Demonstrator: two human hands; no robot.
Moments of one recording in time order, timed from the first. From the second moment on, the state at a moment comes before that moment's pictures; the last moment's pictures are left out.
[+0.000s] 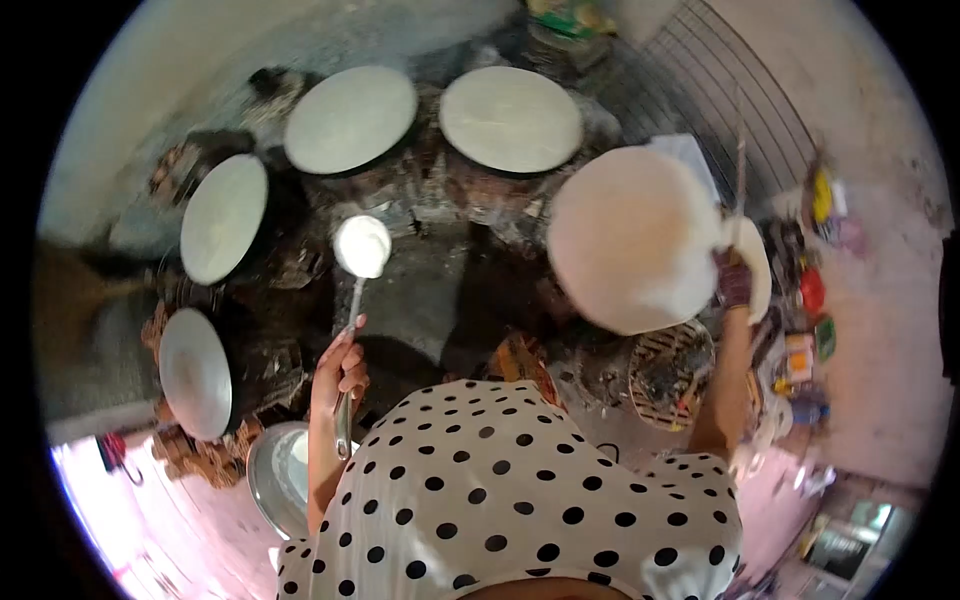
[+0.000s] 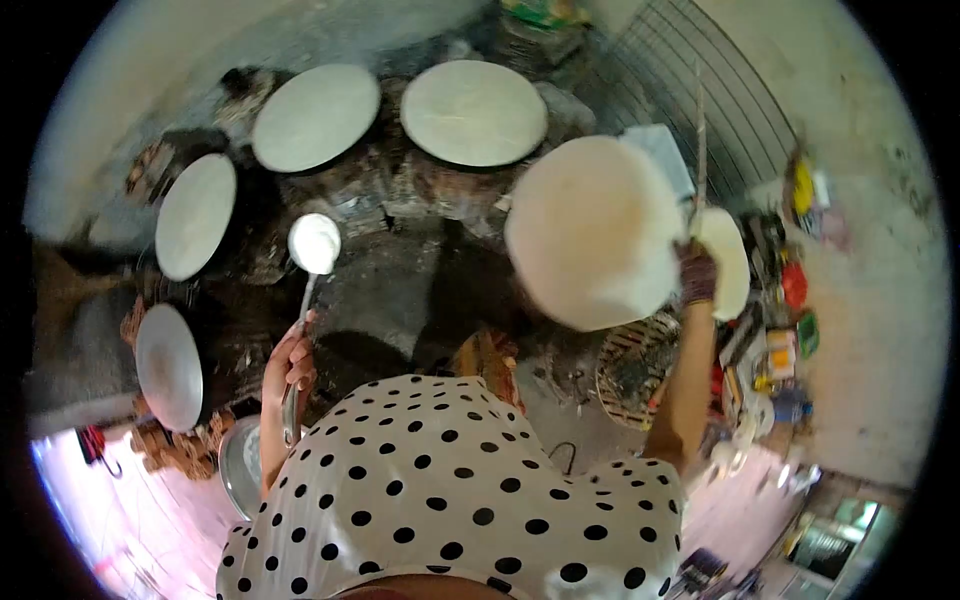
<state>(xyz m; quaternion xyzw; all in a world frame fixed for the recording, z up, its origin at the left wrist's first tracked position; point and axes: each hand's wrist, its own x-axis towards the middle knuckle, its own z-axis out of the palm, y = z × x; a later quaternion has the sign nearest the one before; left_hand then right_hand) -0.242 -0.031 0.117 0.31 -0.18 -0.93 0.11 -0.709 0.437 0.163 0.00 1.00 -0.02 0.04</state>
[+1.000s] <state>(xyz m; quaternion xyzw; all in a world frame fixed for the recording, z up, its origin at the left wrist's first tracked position) -0.494 0.199 0.128 0.29 -0.13 -0.95 -0.05 -0.822 0.730 -0.092 0.20 0.97 -0.08 0.05</state>
